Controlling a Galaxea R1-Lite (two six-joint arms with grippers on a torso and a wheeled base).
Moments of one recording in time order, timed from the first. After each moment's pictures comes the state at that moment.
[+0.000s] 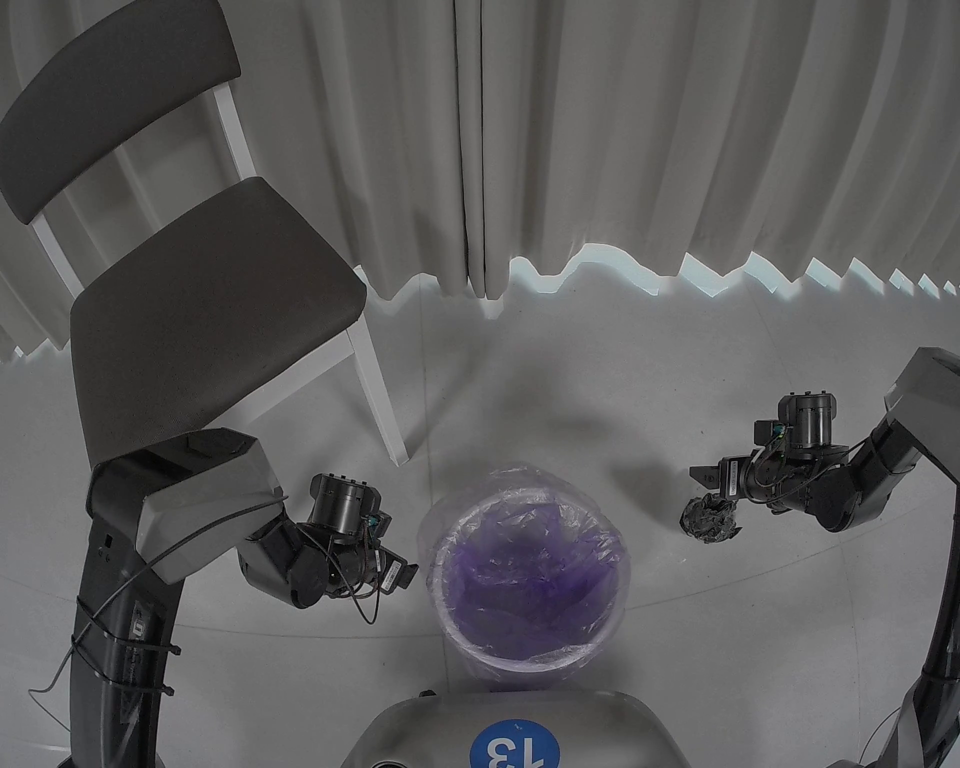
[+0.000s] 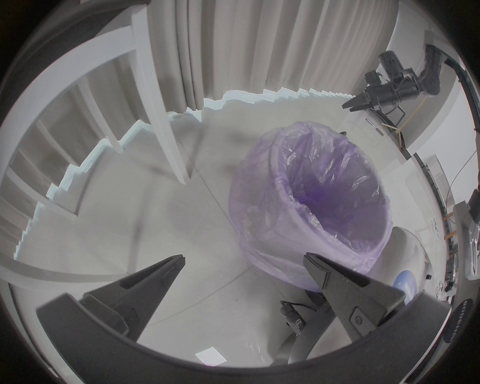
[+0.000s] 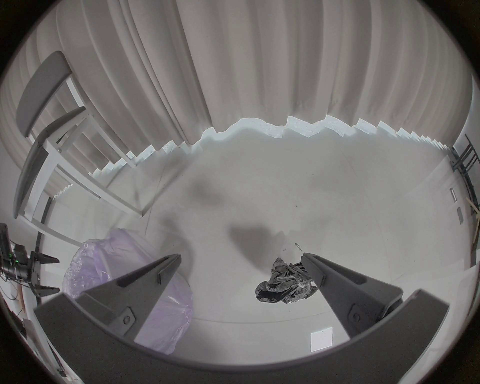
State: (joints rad) left arm -0.35 2.52 -1.11 -0.64 0.08 0.27; right arm 0.06 2.23 -0.93 -0.72 0.08 0.07
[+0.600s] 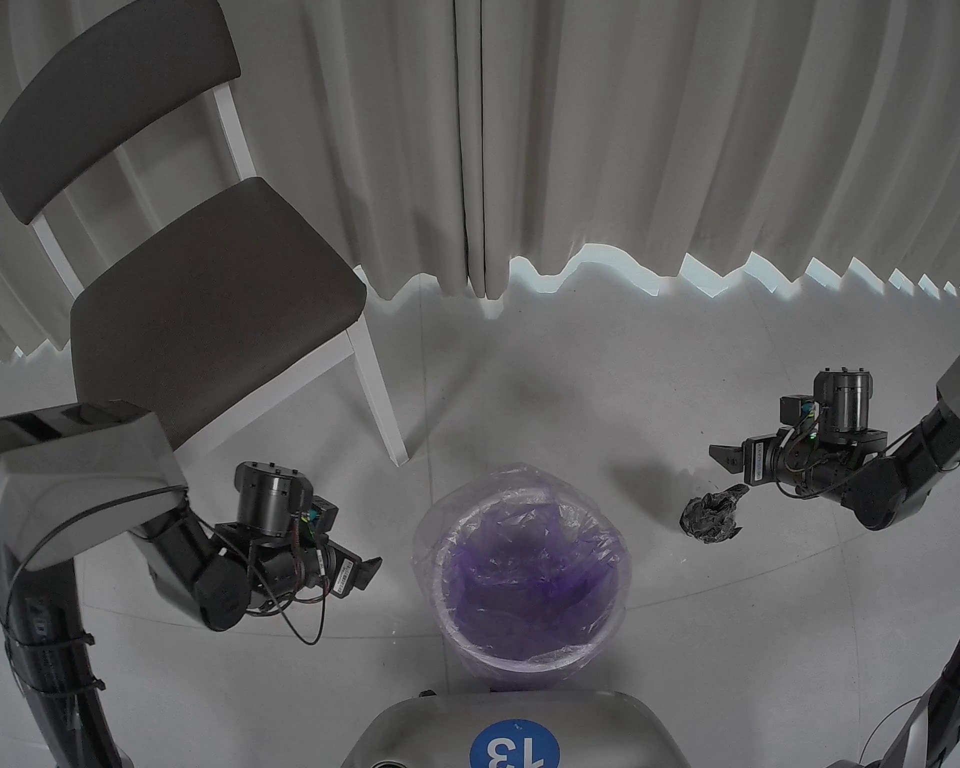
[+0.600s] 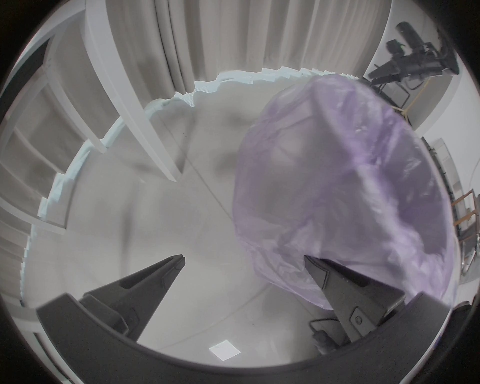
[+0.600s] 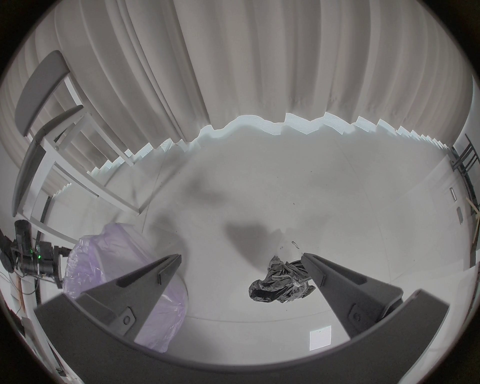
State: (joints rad) left arm -0.32 2.17 -0.70 -0.80 0.05 0.25; right arm 0.07 2.02 -0.80 -0.73 0.06 0.00
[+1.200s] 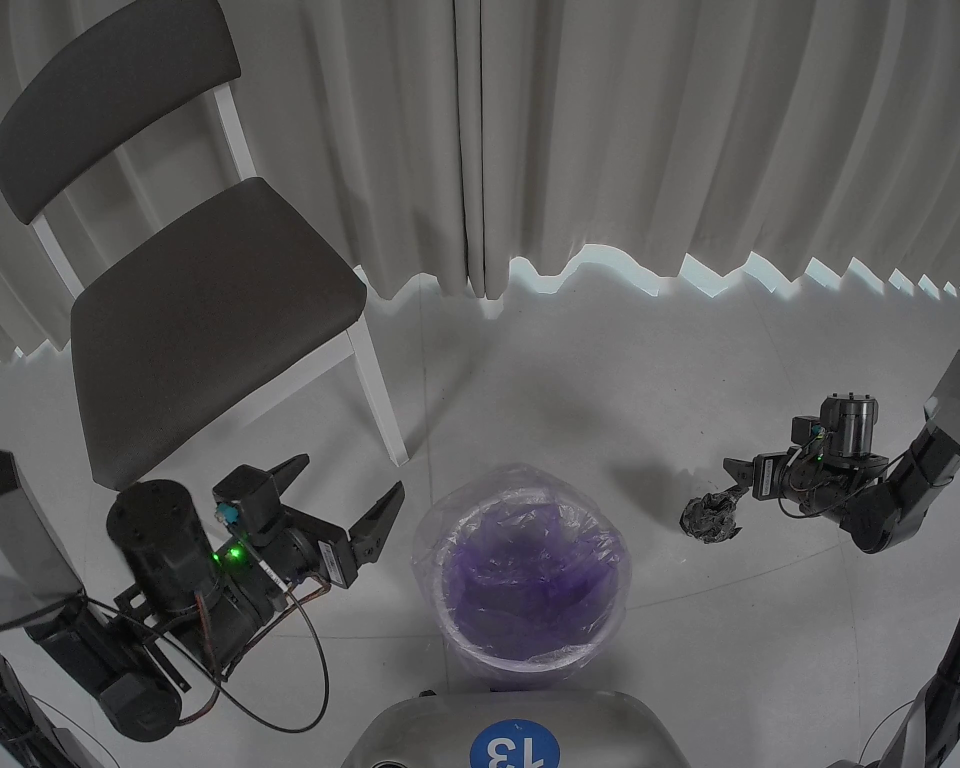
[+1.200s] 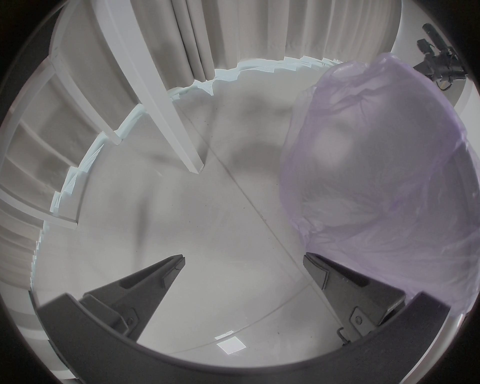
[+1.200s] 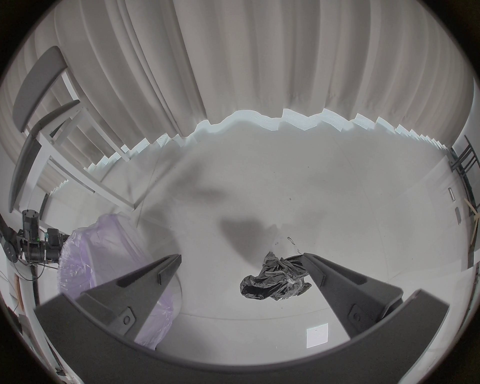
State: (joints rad) left arm -0.56 1.80 -0.25 -1.49 0.14 -0.02; right arm 0.02 2.07 -0.71 -0.90 0.02 0.04
